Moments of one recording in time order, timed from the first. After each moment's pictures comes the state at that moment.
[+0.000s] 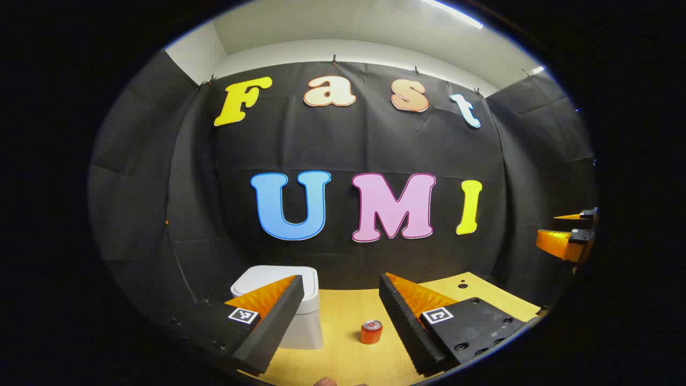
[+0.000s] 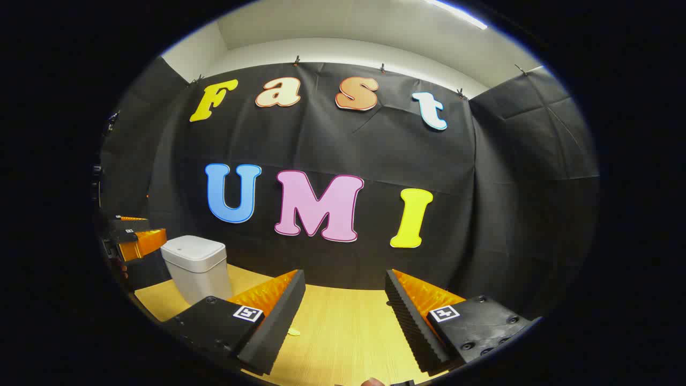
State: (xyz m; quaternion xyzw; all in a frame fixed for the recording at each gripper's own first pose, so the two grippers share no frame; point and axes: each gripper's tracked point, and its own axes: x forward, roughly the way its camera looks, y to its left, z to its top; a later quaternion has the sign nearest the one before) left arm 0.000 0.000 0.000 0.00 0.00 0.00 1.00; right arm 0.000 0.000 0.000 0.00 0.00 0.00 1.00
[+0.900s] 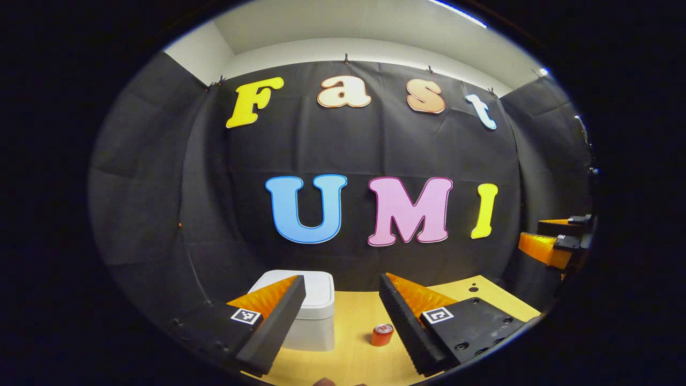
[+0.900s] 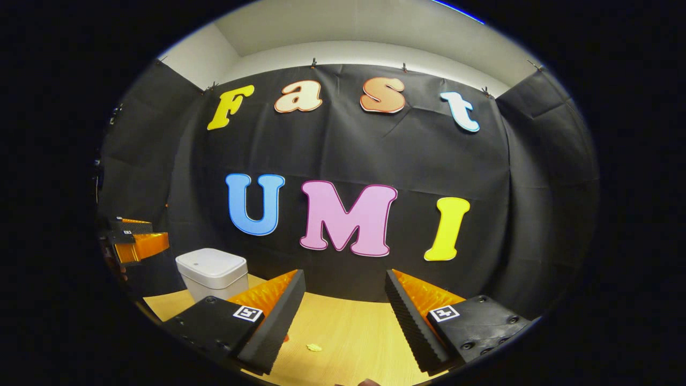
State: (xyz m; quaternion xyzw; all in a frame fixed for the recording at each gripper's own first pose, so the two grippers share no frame) left arm 0.004 0.023 0.033 0.00 0.00 0.04 1.00; right arm 0.064 0.053 0.024 0.01 -0.02 0.09 1.00
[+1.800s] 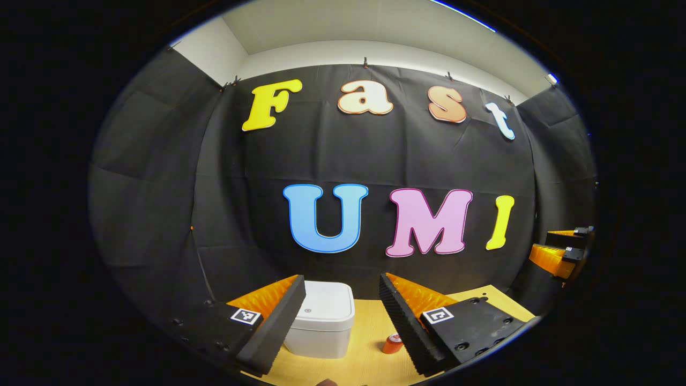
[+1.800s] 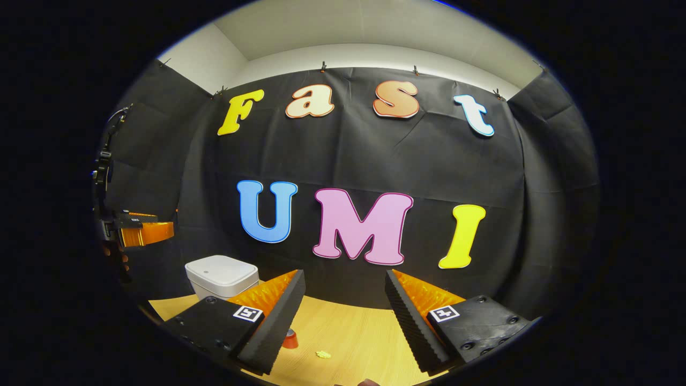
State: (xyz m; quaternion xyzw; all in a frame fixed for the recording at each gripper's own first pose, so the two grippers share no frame) left arm 0.018 0.066 0.051 -0.02 0.00 0.07 1.00; right arm 0.076 0.073 0.039 0.01 -0.03 0.11 0.99
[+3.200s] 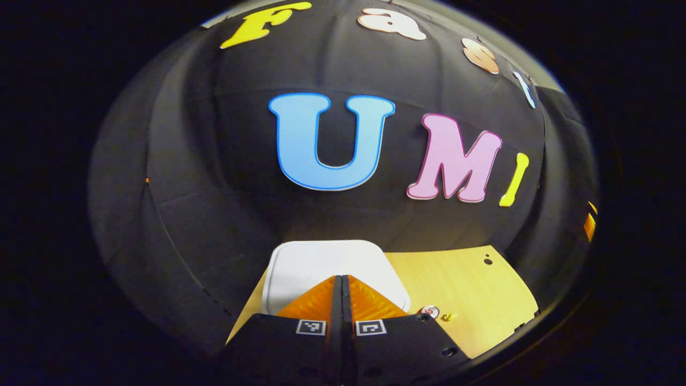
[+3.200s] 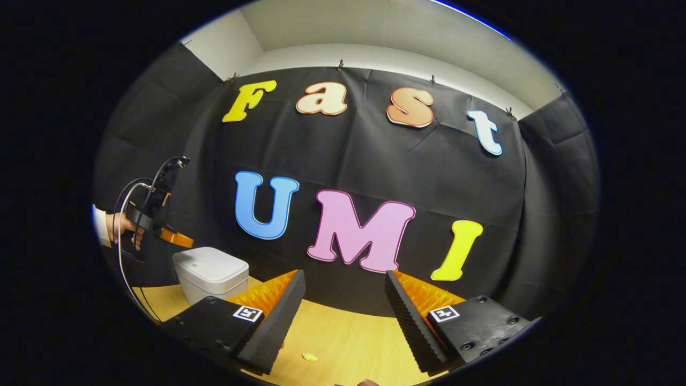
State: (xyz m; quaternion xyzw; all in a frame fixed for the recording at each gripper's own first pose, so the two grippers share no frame) left arm 0.169 0.159 -0.079 -0.04 0.24 -0.02 0.97; right arm 0.087 0.092 0.040 -0.04 -0.03 0.09 0.99
